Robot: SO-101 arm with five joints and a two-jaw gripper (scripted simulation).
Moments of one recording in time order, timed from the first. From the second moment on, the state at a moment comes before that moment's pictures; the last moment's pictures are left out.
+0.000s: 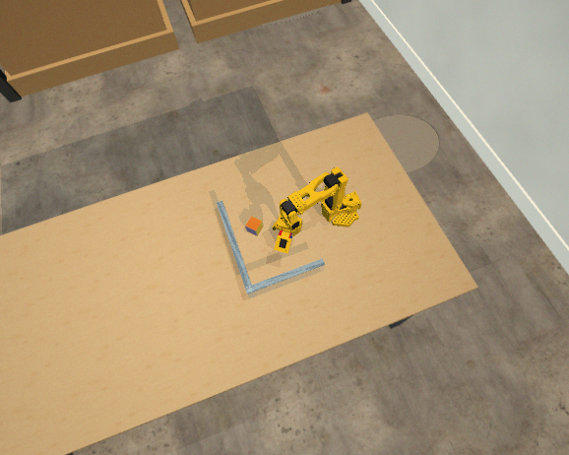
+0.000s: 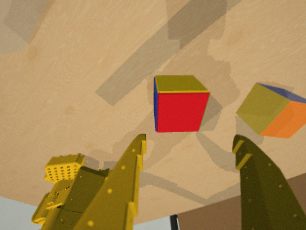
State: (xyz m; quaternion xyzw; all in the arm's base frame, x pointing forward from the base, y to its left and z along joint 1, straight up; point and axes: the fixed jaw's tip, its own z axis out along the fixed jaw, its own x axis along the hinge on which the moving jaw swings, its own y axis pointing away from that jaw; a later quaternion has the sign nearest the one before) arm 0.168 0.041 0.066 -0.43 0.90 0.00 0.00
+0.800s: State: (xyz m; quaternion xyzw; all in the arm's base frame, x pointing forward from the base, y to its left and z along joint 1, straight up) arm 0.168 0.041 0.066 -0.43 0.90 0.00 0.00
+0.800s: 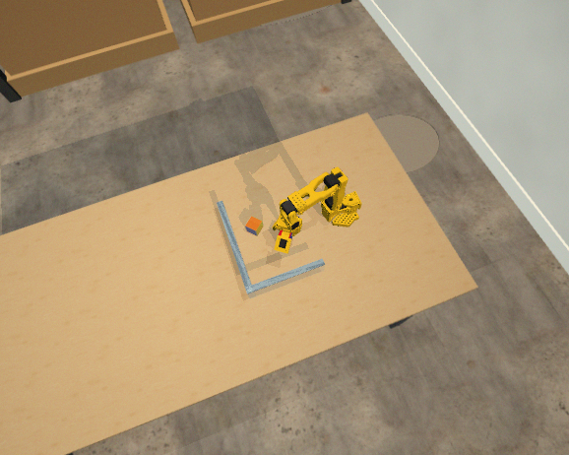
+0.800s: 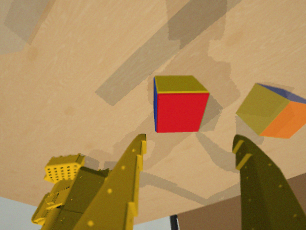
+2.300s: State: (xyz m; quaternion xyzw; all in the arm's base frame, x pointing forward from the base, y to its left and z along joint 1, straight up) arm 0.172 0.042 0.019 -0.43 0.90 0.00 0.00
